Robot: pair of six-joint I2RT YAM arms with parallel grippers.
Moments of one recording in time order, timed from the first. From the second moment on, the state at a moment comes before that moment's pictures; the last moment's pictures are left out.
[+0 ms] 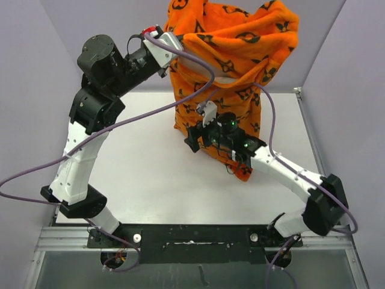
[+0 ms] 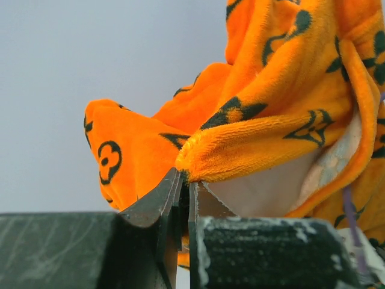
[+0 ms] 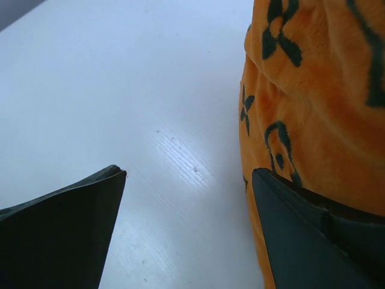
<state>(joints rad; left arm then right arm) -0.64 1.65 2.43 -0.52 0.28 0.56 0.67 1.46 1.13 -0.07 -0.16 0.03</state>
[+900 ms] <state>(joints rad) -0.65 1.53 2.39 -0.76 0.31 0.59 1.37 1.01 1.01 0.43 1.14 -0.38</state>
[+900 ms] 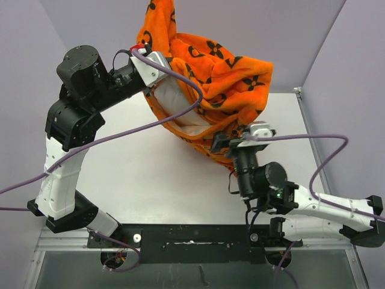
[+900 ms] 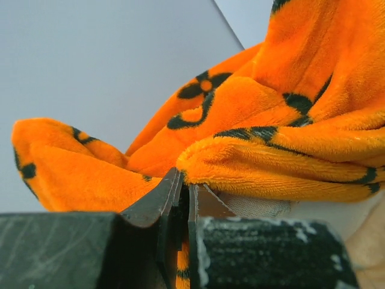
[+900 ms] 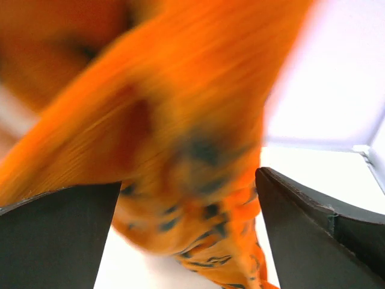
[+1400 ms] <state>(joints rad) -0.65 1.49 2.40 -0.99 0.42 0.57 0.55 1.17 1.42 -0.13 0.40 0.17</state>
